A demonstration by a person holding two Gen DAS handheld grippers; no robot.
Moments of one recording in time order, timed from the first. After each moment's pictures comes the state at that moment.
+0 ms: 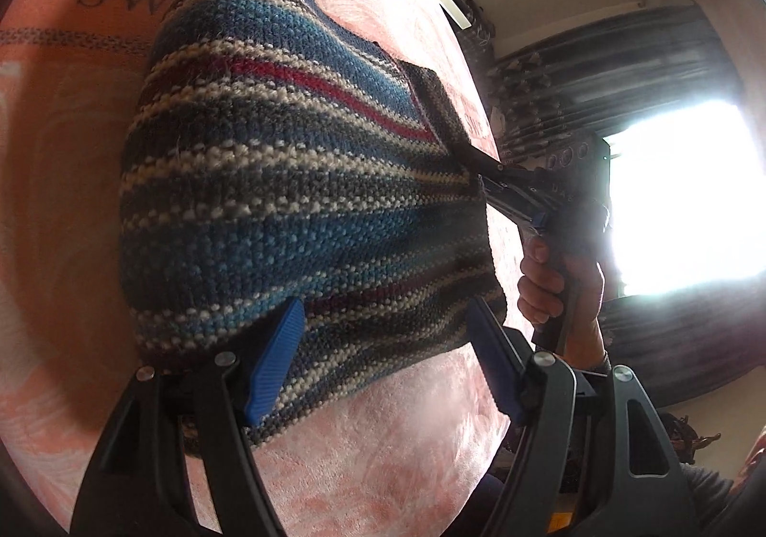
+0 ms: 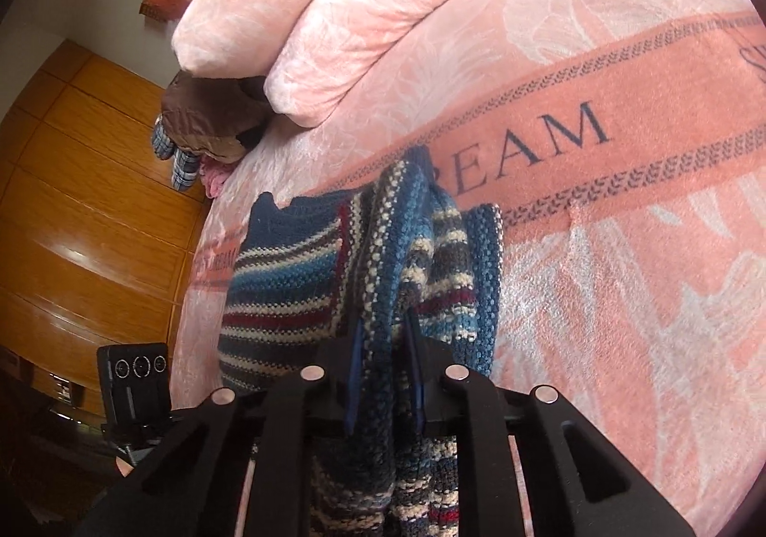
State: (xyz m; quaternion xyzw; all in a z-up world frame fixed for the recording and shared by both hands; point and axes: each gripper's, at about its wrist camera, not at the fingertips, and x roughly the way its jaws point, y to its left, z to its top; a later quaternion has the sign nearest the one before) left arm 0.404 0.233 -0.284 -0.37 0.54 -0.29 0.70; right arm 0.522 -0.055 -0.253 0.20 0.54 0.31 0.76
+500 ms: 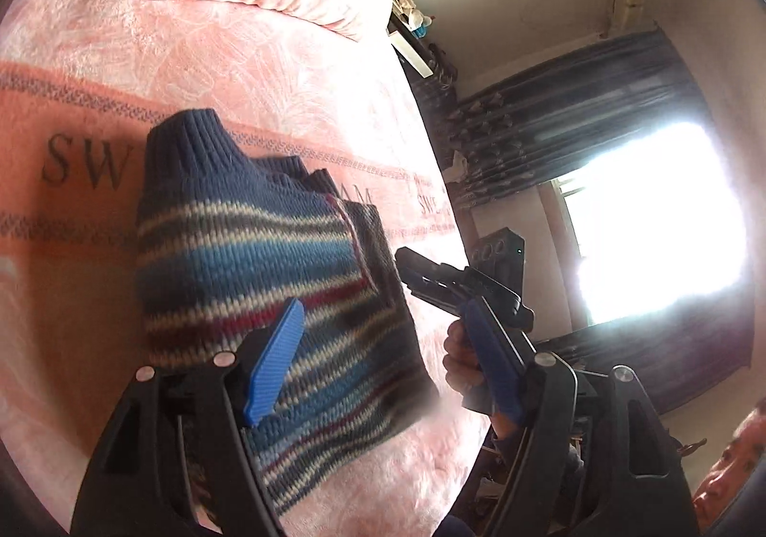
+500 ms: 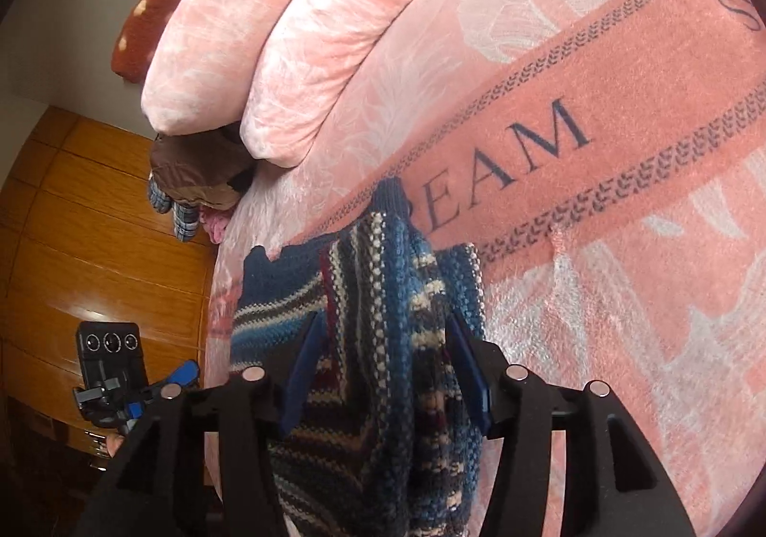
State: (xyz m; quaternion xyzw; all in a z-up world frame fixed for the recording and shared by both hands) left arm 0.479 0.278 -0.245 -0.39 0.48 -0.31 0.72; right arm 0.560 -0.063 -0.283 0.28 0.56 0.28 0.73
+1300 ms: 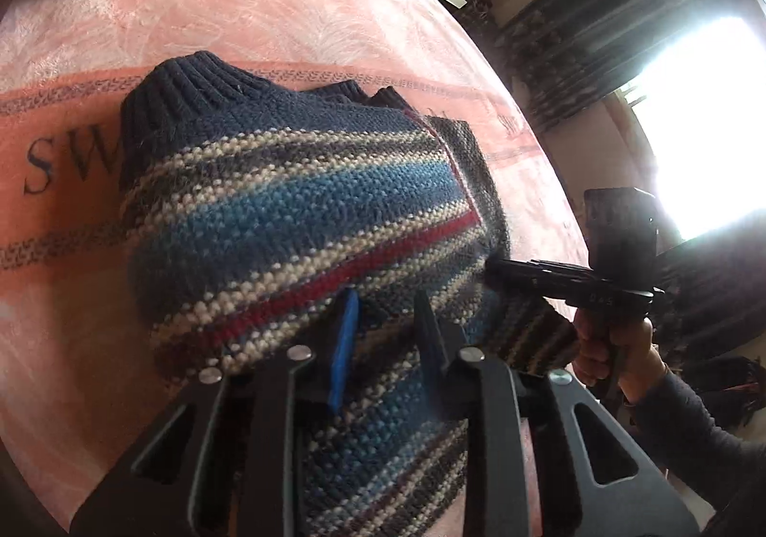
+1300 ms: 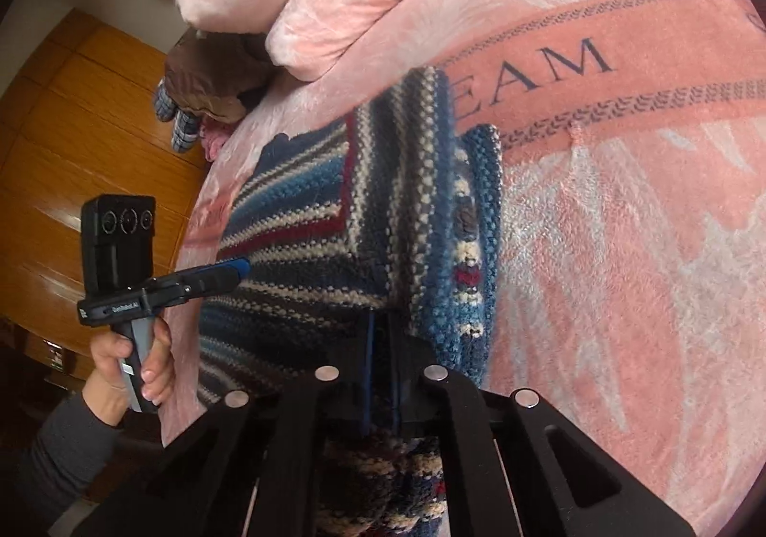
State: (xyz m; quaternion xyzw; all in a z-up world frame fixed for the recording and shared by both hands) left arm 0.483 0.244 -0.293 -0.22 0.55 -0.29 0.75; right arm 0.497 -0.055 -0.286 0.18 0.57 0.33 0.73
